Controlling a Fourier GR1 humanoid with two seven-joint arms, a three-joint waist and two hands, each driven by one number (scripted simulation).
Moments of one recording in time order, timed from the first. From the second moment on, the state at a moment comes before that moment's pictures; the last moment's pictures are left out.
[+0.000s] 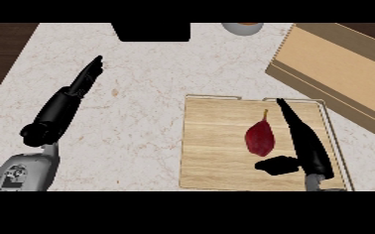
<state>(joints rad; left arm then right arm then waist) -0.19 0.29 -0.01 -1.56 -0.09 -0.19 -0.07 0.03 -0.17 0.14 -1.60 0.63 0.00 0.32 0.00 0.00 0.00</state>
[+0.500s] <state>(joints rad) -0.20 0.27 0.02 -1.57 -0.11 -0.23 -0.05 -0.03 -0.14 0.13 -1.49 0.66 -0.03 0.20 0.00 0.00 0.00</state>
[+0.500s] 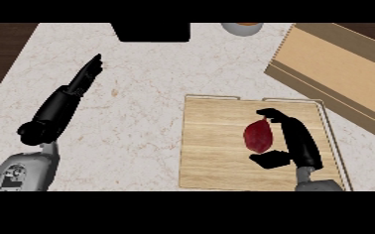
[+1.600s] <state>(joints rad) -0.24 0.23 0.02 -1.54 -0.14 -0.24 -0.06 -0.38 -0.32 0.32 -1.35 0.92 0.05 -0.22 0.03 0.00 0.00</state>
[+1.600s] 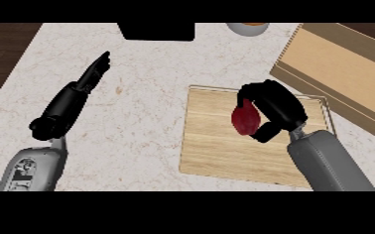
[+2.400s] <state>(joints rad) -0.23 0.23 0.04 -1.54 -0.15 -0.25 -0.06 -0.58 -0.36 -0.05 -1.49 0.77 0.14 0.00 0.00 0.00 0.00</state>
